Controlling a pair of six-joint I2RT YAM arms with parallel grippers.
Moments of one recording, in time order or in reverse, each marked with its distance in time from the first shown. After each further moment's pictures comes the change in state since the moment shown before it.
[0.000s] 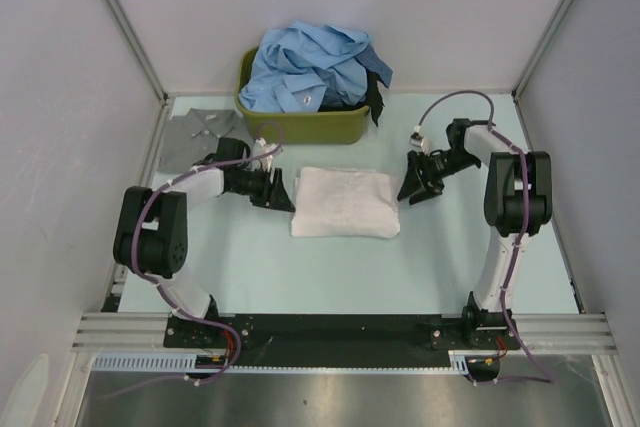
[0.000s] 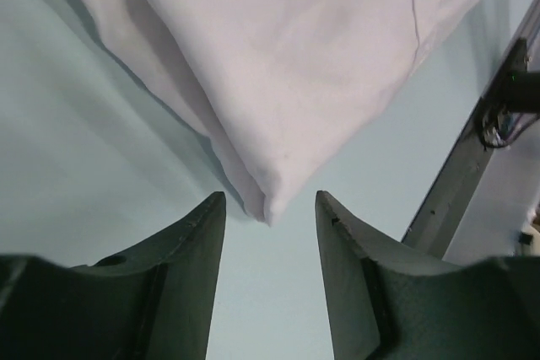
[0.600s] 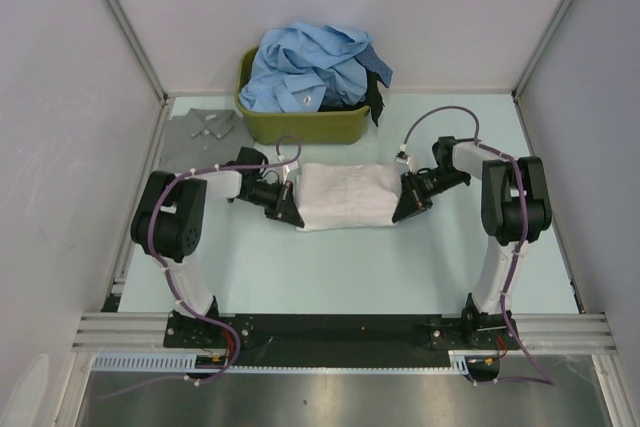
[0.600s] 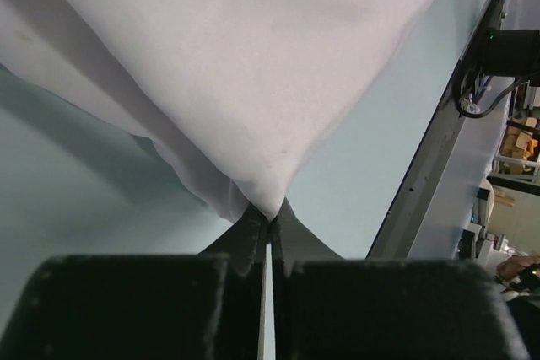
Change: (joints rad) left arm -0.085 0.133 0.013 0.067 0.060 -0.059; right arm 0.061 -0.088 -0.199 0.174 -0.050 -0.050
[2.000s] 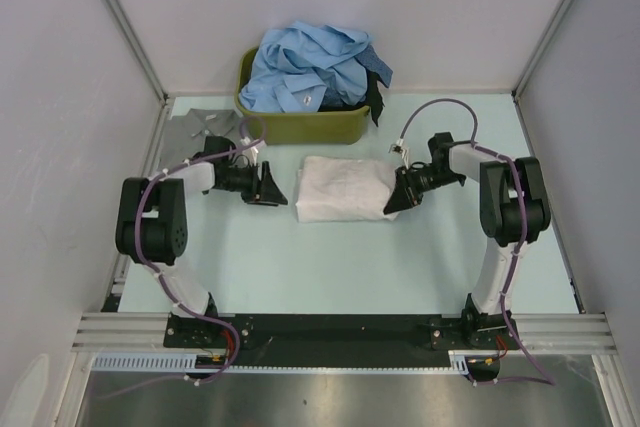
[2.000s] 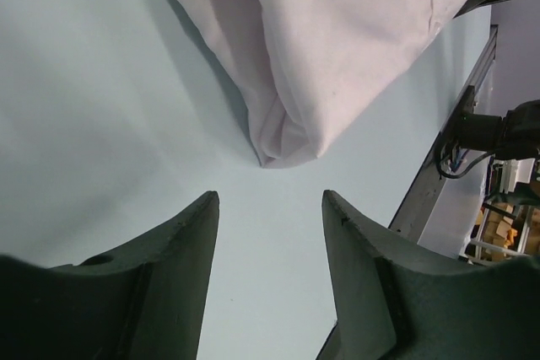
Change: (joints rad) left arm 0.200 -0.046 0.047 -0.020 0.004 -0.056; right arm 0.024 -0.005 -0.013 0.196 -0.120 -0.182
